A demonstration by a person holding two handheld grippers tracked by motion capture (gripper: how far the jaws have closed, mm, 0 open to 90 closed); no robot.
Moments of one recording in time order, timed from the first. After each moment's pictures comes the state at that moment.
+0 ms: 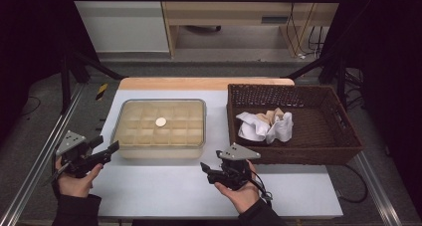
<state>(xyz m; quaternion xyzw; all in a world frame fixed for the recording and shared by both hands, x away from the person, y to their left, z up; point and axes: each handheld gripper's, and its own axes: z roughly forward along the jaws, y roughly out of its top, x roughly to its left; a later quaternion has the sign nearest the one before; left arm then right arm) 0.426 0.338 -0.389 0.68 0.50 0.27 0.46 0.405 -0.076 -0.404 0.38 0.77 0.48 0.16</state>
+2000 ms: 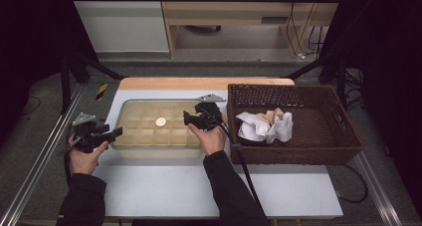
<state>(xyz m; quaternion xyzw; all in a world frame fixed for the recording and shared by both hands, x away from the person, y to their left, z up) 0.507 0.357 -0.417 0.70 0.53 0.23 0.41 0.556 -0.007 -0.391 0.47 0.72 0.46 0.21</state>
